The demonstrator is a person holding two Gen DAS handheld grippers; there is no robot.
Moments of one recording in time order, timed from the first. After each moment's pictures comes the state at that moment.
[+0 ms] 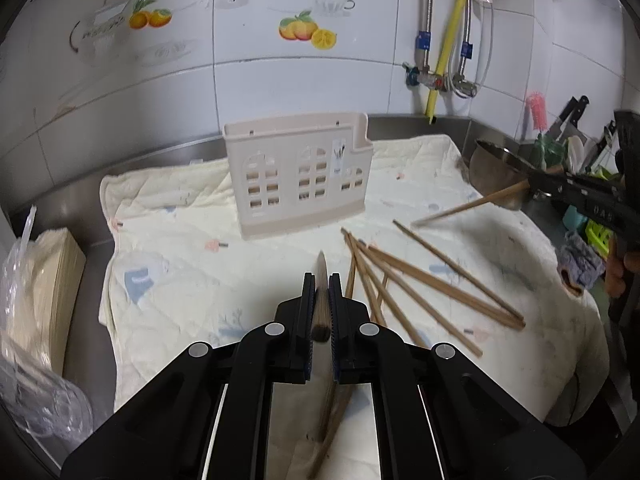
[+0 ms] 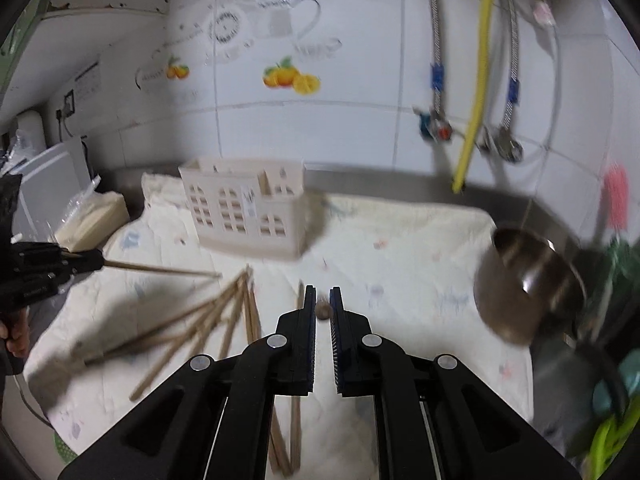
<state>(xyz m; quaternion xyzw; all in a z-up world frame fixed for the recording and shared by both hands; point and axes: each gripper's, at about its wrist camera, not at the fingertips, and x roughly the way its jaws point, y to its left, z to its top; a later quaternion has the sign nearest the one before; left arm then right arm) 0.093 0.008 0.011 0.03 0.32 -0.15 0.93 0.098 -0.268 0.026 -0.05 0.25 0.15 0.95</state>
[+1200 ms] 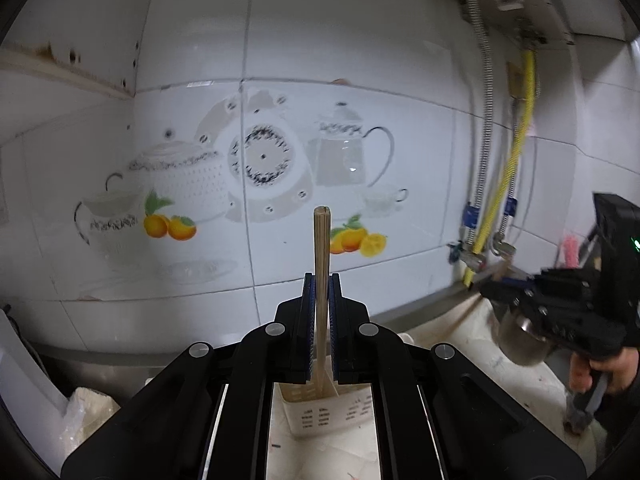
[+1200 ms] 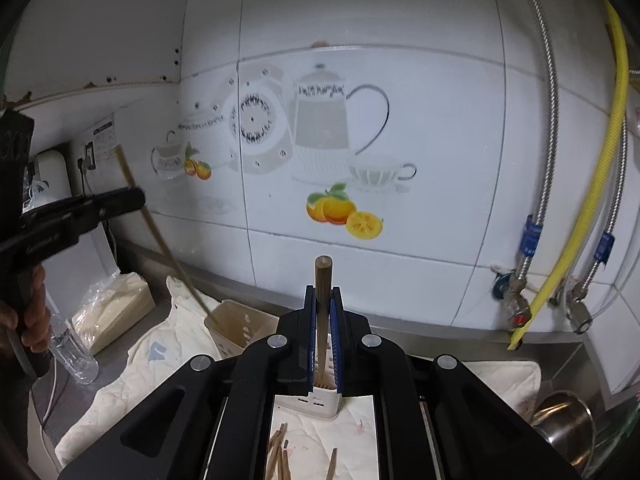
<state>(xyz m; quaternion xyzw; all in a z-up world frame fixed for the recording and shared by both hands) 0.206 0.018 0.185 0.00 0.17 -0.11 0.98 0.224 -0.199 0.143 -0.06 0.20 0.22 0.95</state>
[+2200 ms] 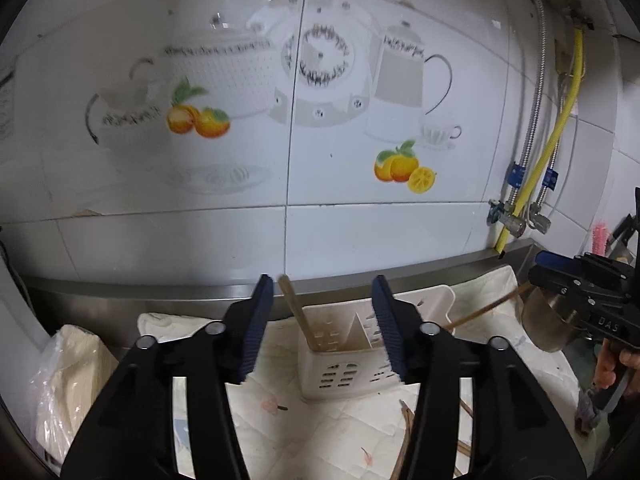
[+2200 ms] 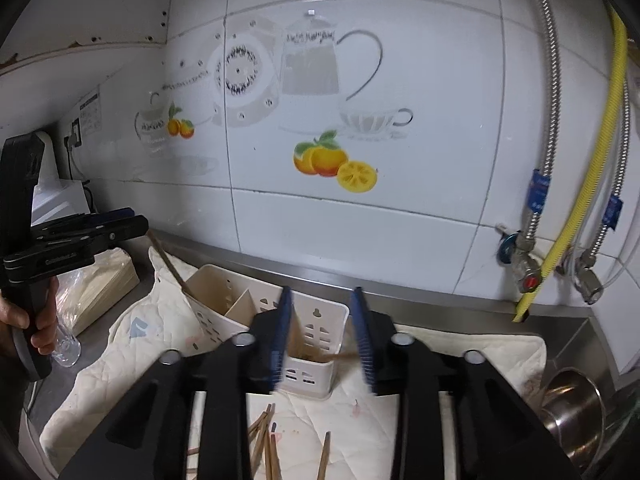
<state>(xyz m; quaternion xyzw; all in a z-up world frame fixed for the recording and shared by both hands) 0.217 0.044 0.119 -0.03 0.23 -0.07 0.97 0.222 -0.205 0.109 -0.06 0.22 0.20 0.95</state>
